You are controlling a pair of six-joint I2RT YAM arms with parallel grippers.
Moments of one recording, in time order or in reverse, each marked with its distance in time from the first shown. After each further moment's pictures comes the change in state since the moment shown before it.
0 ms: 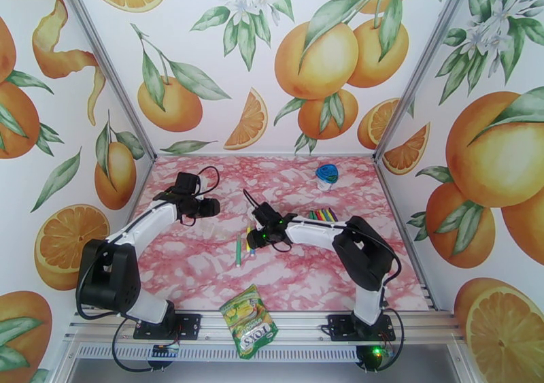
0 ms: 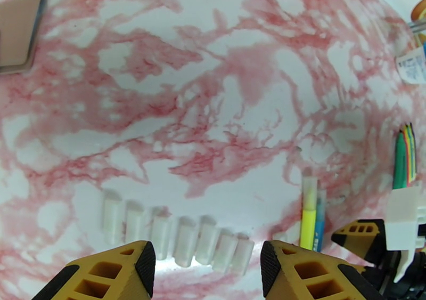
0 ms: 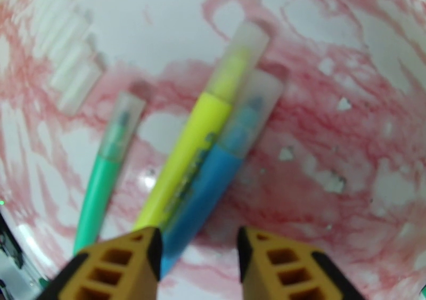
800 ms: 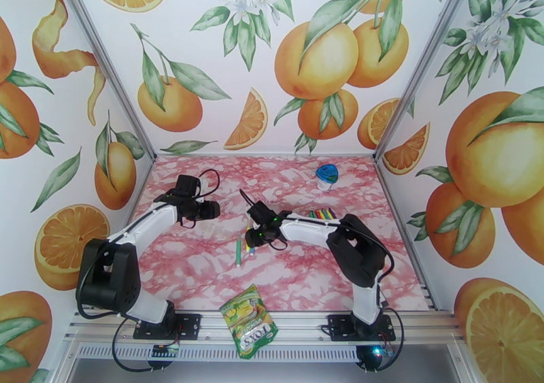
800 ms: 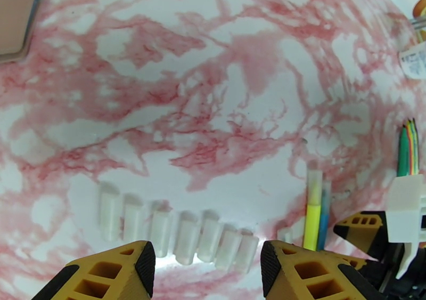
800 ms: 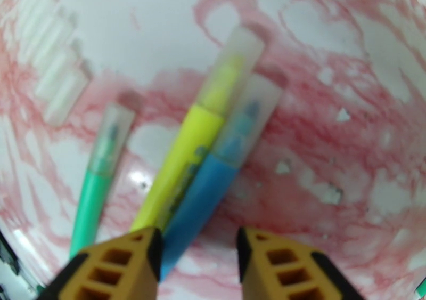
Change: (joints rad) left arm 0.002 0.000 -0.032 0.013 0.007 0.000; right arm 0.020 0.066 0.098 -0.083 0.067 0.000
